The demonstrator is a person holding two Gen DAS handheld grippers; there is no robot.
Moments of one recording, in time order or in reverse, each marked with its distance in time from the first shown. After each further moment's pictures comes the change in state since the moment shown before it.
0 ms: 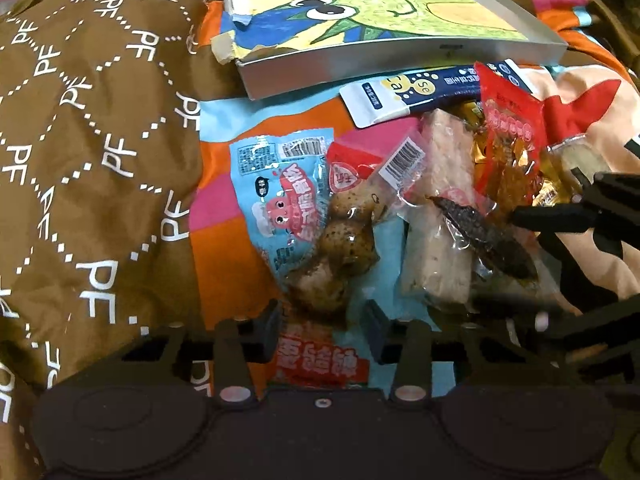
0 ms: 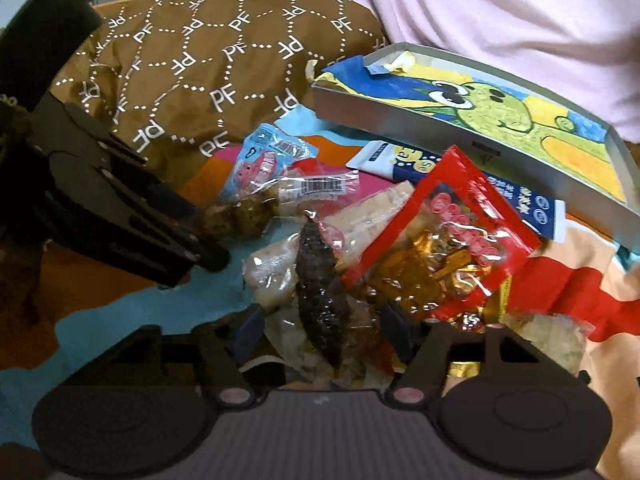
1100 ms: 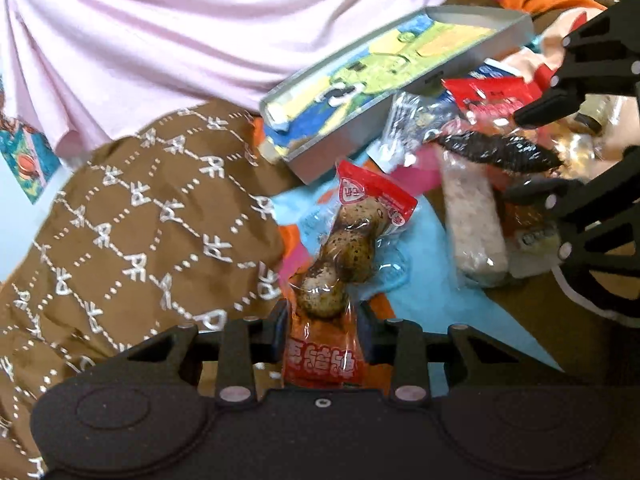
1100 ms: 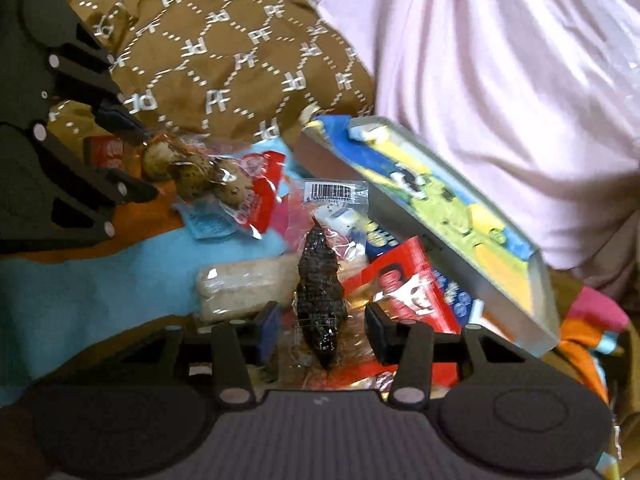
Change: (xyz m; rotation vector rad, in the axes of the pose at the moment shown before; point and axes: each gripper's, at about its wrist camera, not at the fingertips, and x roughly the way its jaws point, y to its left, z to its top) left arm -0.036 -0.039 -0.046 0.300 -0.302 0.402; right arm -0.010 0.043 -0.004 -0.320 -0.147 -0.343
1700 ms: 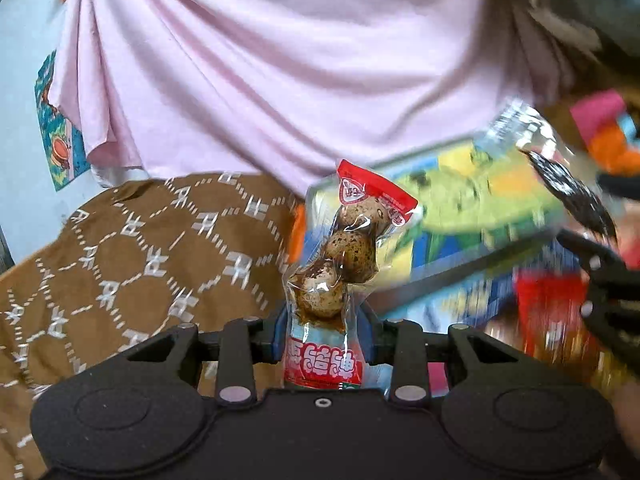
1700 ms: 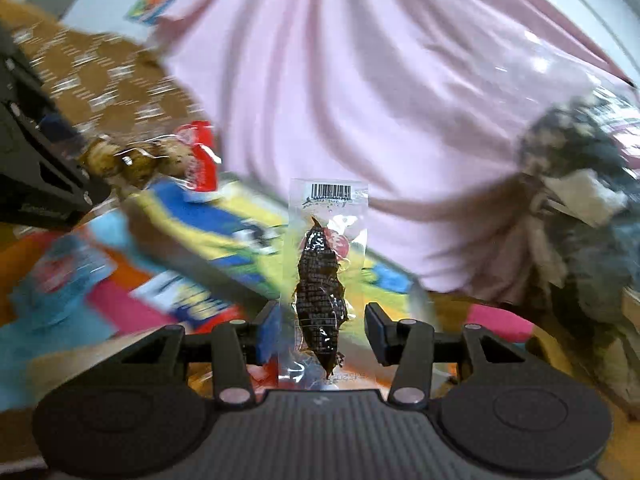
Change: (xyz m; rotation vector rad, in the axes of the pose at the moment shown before) left arm 0.028 0.024 0.098 -0.306 -0.169 0.053; right arm 0.017 -0.068 0.004 0.203 -0.175 -0.355
